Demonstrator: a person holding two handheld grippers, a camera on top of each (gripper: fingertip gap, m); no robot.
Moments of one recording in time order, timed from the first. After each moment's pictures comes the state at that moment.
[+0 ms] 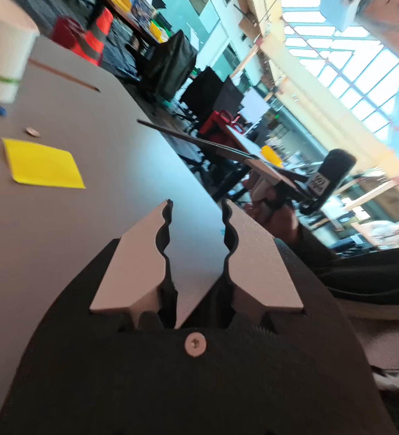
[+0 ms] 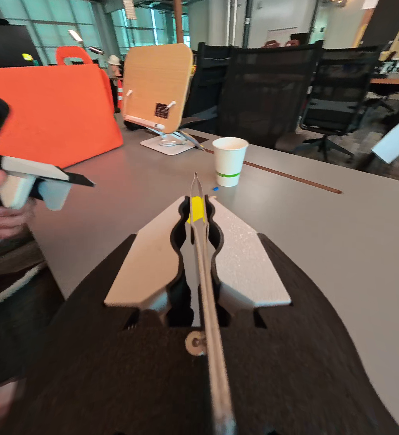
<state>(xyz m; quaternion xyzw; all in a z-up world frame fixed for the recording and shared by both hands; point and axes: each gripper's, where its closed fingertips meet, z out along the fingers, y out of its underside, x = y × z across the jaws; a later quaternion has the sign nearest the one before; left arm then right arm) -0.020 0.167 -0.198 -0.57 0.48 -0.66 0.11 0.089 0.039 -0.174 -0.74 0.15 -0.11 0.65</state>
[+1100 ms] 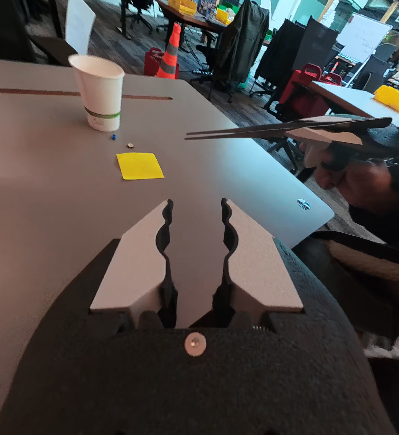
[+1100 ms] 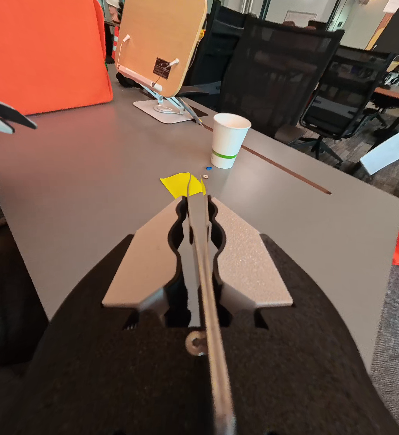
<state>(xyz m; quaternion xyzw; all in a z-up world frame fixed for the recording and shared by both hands) -0.058 0.199 -0.217 -0.58 0.56 -0.52 0.29 0.095 0.042 -0.207 -0.78 0.09 -0.16 0.60</state>
